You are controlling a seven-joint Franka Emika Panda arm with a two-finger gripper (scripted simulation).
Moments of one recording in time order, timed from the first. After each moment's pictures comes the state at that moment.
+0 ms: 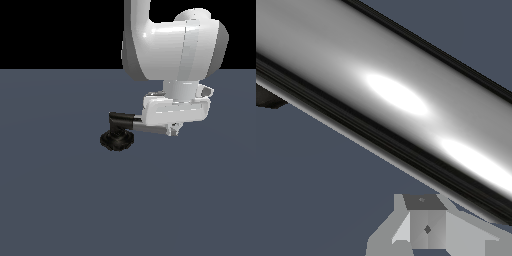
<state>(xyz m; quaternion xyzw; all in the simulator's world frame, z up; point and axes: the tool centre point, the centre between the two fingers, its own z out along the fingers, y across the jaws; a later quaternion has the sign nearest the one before) -0.044 -0.139 0.106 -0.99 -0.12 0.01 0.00</state>
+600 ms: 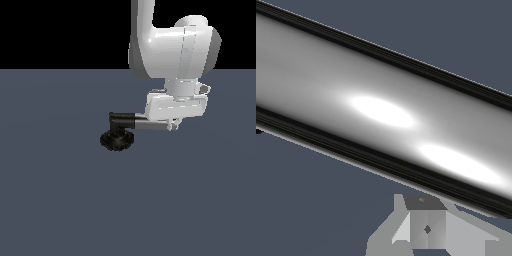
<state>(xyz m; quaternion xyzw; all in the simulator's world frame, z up) -0.006 -0.153 0.106 -0.99 -0.13 0.00 0.00</state>
